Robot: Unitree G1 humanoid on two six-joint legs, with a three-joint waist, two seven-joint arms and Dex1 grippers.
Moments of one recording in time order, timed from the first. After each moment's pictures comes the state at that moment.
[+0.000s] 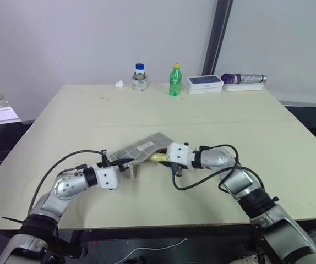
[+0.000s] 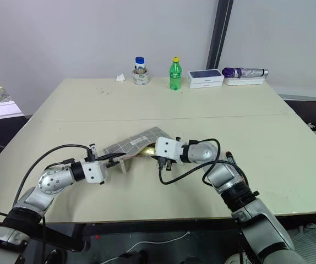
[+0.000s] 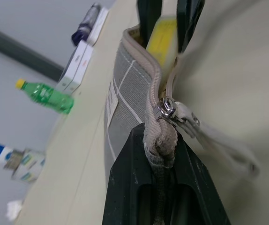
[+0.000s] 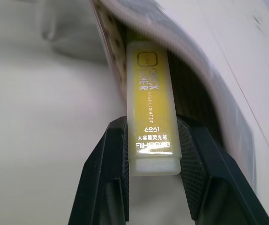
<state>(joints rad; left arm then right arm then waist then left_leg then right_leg) -0.43 0.65 -0.18 0.39 0.12 -0.77 -0.68 -0.73 -0.47 0.43 0.21 -0.17 0.01 0.88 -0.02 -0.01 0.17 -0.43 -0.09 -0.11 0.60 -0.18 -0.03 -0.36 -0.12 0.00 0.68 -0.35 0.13</state>
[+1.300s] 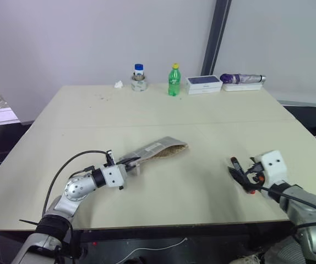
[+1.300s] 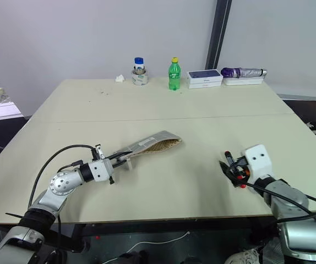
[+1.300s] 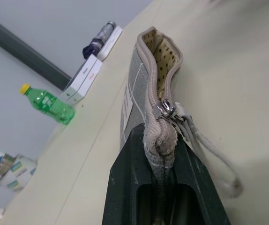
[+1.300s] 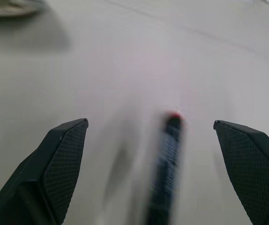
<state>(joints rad) -0.45 0.52 -0.17 0.50 0.11 -0.80 -0.63 -0.02 -0.55 -0.37 -0.38 0.21 0.67 0.52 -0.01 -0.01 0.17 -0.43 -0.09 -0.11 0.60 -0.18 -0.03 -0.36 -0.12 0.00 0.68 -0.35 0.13</state>
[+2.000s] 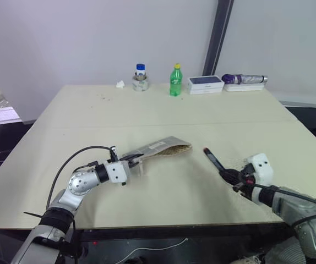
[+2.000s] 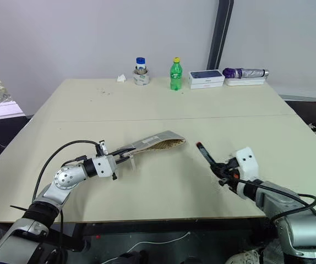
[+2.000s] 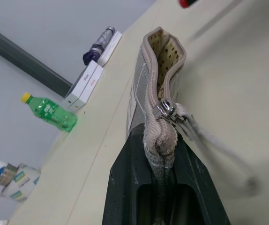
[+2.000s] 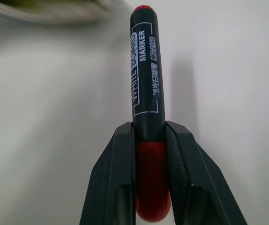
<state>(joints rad) -0.51 0.52 -0.18 0.55 0.12 -0.82 -0.63 -0.07 -0.59 -0.24 -0.47 0.42 0.80 0.65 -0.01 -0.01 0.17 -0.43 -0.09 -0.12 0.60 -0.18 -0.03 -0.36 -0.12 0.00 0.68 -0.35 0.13</state>
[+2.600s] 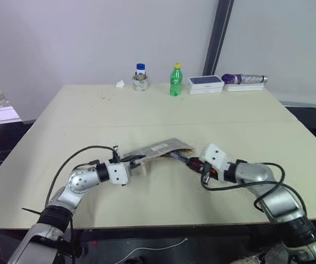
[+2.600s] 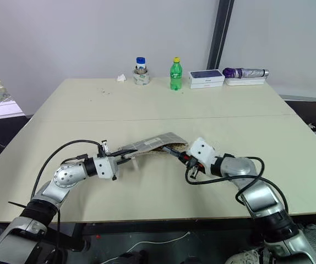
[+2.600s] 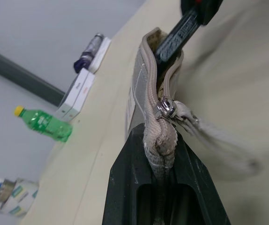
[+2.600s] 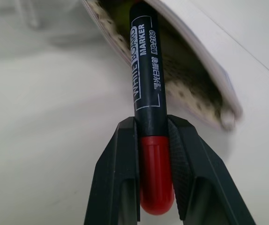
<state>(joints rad) -0.52 0.54 -0.21 0.51 0.15 -0.84 -0.67 -0.44 -0.66 0.22 -0.11 0.05 0.32 0.80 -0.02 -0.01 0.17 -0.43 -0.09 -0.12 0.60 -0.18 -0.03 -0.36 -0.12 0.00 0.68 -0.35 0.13</state>
